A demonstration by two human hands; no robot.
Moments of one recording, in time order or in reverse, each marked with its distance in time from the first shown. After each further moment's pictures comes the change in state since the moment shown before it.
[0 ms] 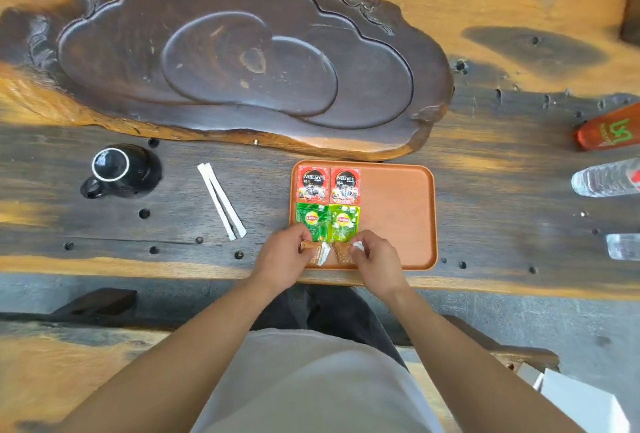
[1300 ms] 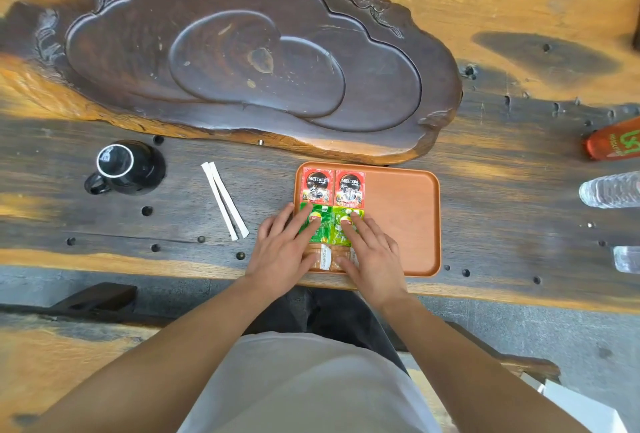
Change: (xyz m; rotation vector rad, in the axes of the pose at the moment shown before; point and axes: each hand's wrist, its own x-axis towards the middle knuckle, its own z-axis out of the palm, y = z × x) left_hand 0.004 -0.020 0.004 0.615 0.122 0.355; right_hand 0.006 0.013 0.012 -0.528 0.034 -0.332
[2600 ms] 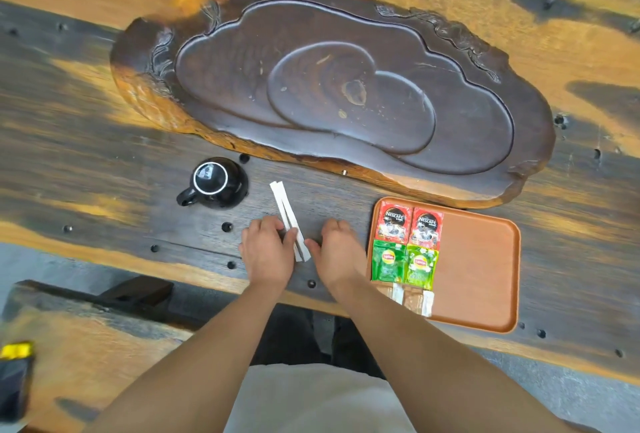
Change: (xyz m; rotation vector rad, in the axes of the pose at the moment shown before) left_hand -0.010 -0.126 -0.042 -0.446 0.304 -0.847; right_hand 0.121 -0.202 0.016 0.120 -0.169 0.170
